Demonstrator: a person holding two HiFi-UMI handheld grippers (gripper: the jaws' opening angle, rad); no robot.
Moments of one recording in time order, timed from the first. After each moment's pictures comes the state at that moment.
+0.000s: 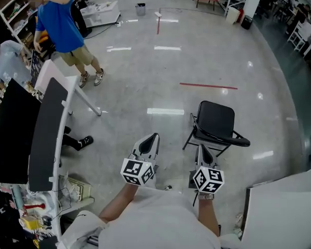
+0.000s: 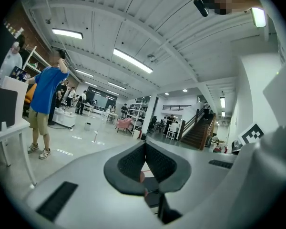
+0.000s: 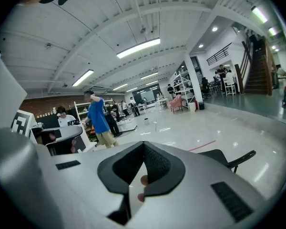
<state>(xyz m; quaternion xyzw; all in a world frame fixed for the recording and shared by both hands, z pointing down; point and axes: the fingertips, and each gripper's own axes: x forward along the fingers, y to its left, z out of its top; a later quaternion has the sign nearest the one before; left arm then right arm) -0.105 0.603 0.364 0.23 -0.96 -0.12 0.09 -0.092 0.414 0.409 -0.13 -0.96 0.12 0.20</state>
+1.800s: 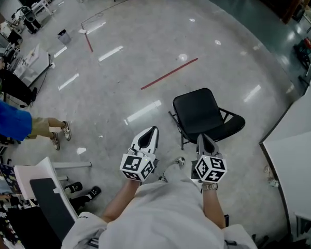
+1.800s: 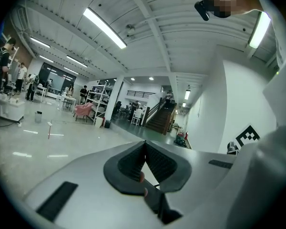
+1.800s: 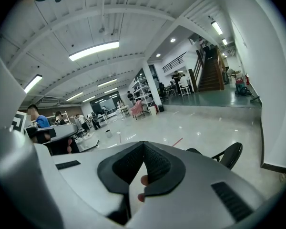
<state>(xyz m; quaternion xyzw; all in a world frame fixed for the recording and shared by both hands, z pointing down) -0.370 0.481 0.393 0.47 -0.86 -0.08 0.14 -0.268 0.324 0.453 0.13 -0.95 0.20 0.19</state>
